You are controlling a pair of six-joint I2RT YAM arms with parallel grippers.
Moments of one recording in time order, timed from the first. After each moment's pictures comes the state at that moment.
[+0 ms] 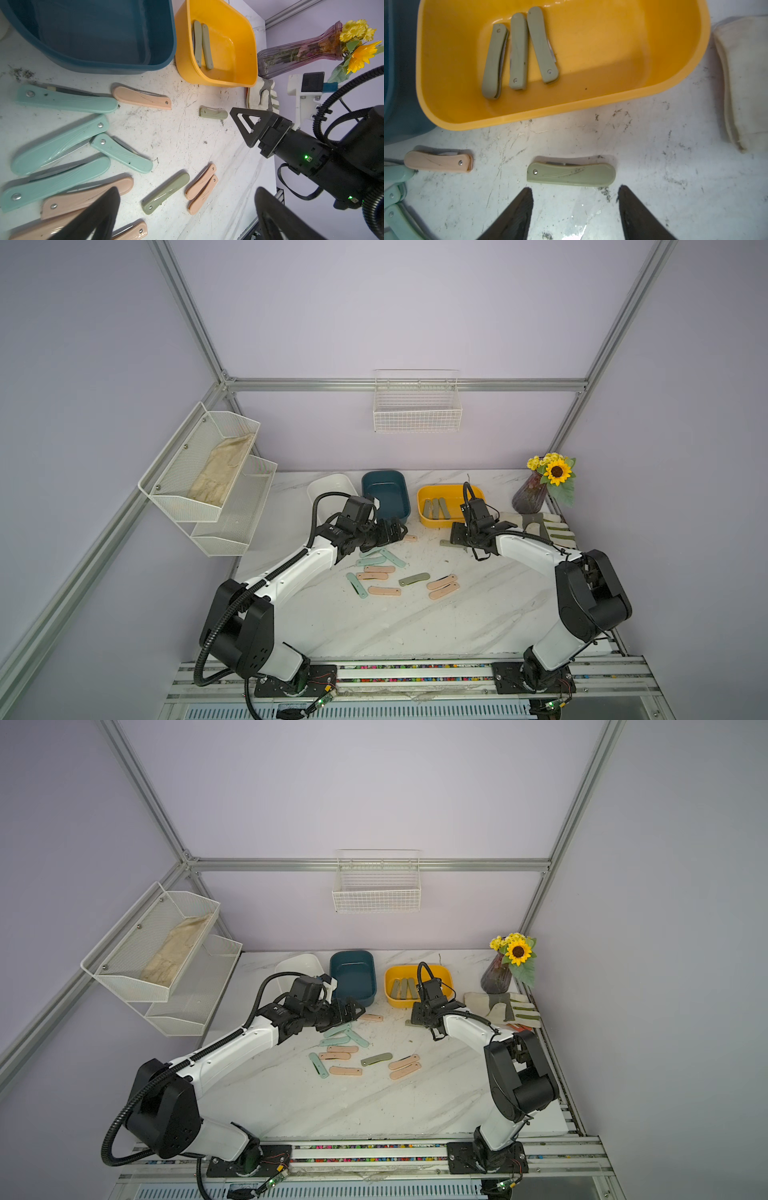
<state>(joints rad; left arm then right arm) -0.49 1.48 1.09 -0.36 0.28 -0.73 0.39 1.66 1.03 -0.30 0.15 0.50</state>
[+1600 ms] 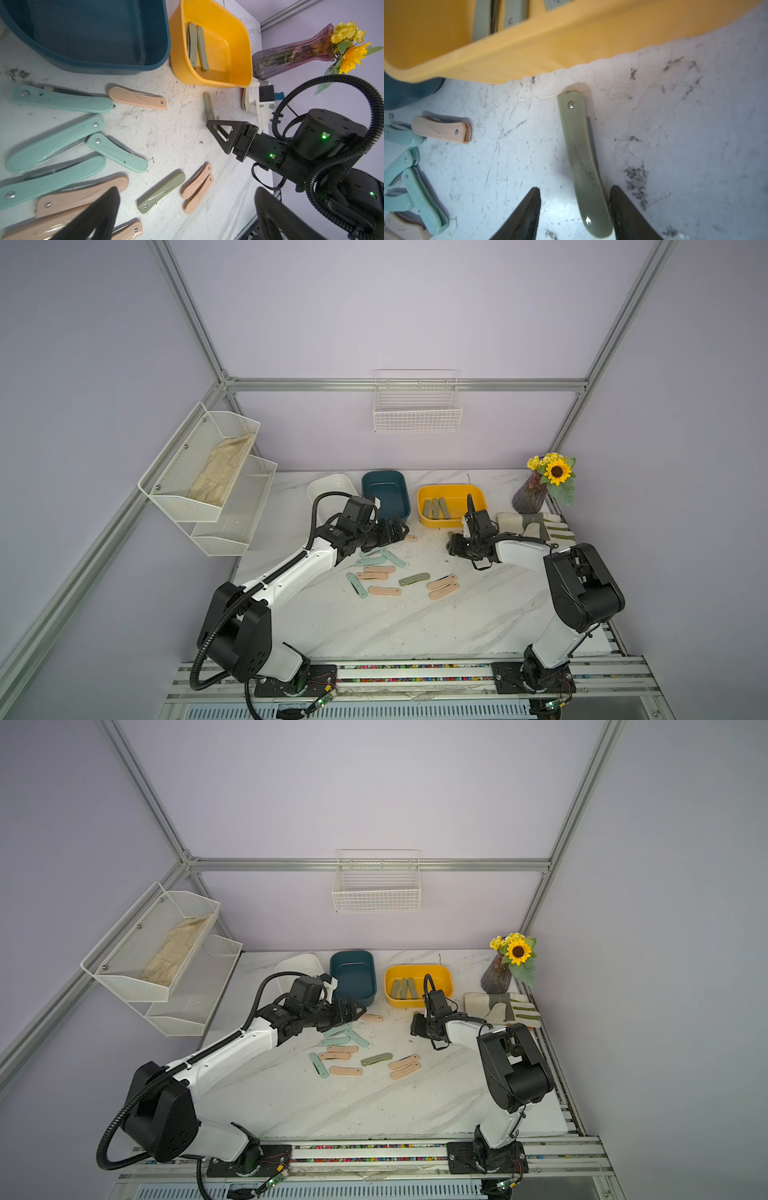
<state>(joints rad) -0.51 1.46 1.09 -0.35 0.27 -0.75 0.37 1.71 0.90 -0.16 -0.12 0.51</state>
